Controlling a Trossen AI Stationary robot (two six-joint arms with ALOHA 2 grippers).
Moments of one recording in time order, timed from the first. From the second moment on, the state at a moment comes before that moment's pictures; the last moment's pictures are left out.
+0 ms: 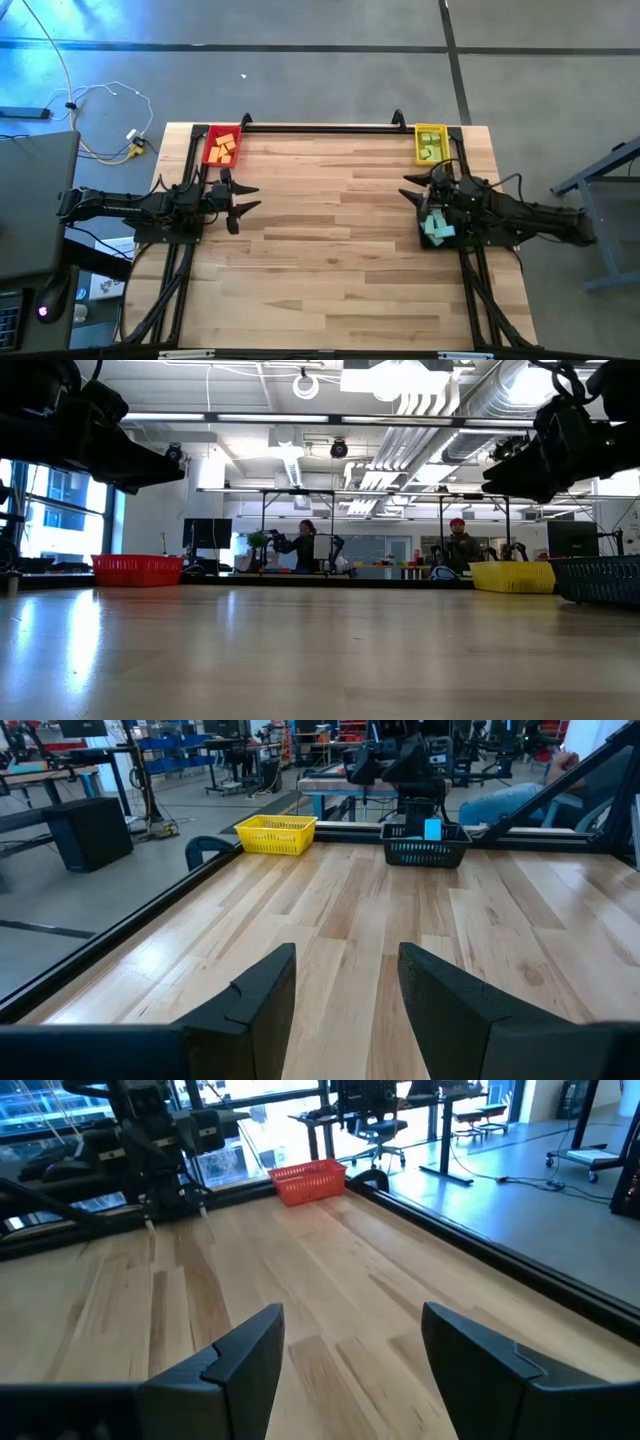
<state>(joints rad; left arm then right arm) 0.15 0.31 0.01 0.18 -0.22 0.00 -0.22 0.17 0.09 -0.06 0.15 0.13</state>
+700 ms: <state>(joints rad) 0.15 0.31 0.01 0.18 -0.22 0.00 -0.22 0.00 0.09 -0.22 0.22 0.14</state>
